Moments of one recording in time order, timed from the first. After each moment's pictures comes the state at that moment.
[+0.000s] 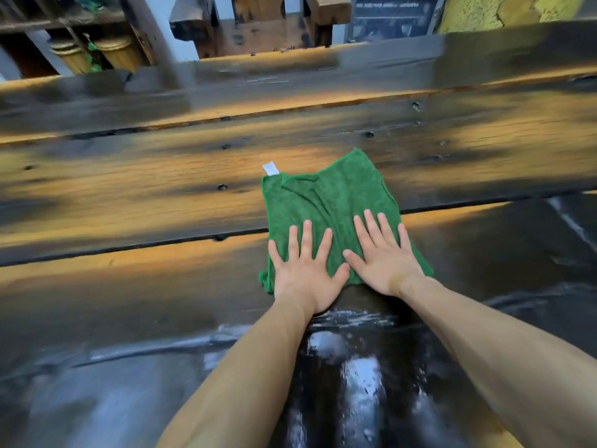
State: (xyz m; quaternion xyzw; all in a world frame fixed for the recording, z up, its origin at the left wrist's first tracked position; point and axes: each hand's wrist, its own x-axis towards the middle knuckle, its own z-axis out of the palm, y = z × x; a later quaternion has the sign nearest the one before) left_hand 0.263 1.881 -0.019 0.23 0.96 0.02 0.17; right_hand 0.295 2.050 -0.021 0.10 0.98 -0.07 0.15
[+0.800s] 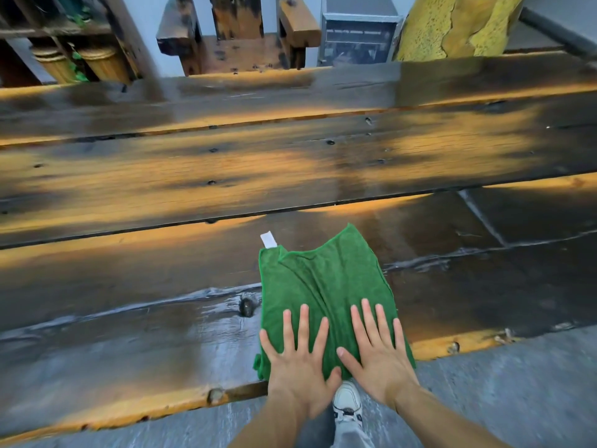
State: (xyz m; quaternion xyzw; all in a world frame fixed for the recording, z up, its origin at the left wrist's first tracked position) left_hand 0.489 1.826 -0.010 0.28 0.94 0.03 0.19; right_hand 0.548 1.993 -0.021 0.14 0.97 -0.07 0.19
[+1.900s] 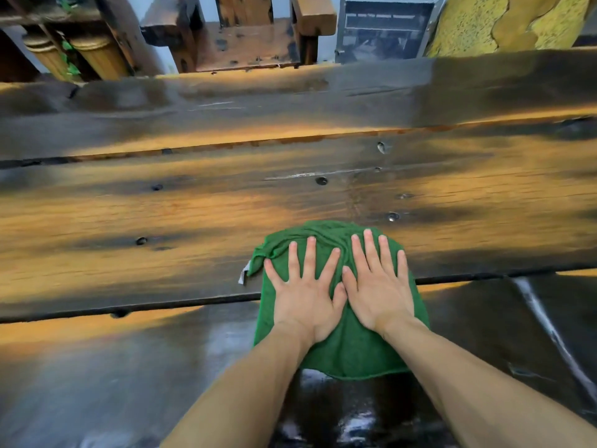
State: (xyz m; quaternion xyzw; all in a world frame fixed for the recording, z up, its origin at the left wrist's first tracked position) left_hand 0.203 2.046 -0.033 0.23 0.96 0.02 0.13; right_hand 0.237 2.186 -0.029 0.15 0.98 -0.07 0.09
